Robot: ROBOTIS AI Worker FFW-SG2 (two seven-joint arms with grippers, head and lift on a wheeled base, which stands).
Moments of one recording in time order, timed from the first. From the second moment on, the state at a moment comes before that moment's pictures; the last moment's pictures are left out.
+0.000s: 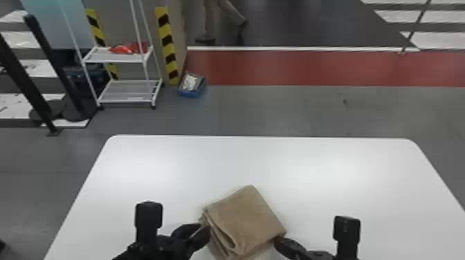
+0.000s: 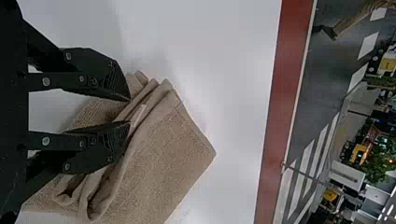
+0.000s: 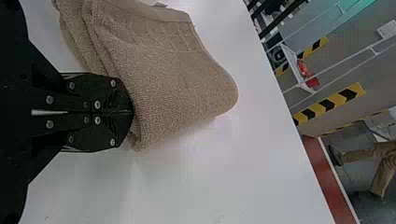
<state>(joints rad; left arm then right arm) 0.34 0.16 -0.09 -1.84 0.24 0.62 -0.26 0.31 -0.04 0.03 -1.70 -0.29 0.63 0.36</state>
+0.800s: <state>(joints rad) 0.37 0.18 -0.05 -1.86 0.26 0.61 -0.27 -0.04 -0.04 0.06 -1.42 -0.22 0.63 0.35</state>
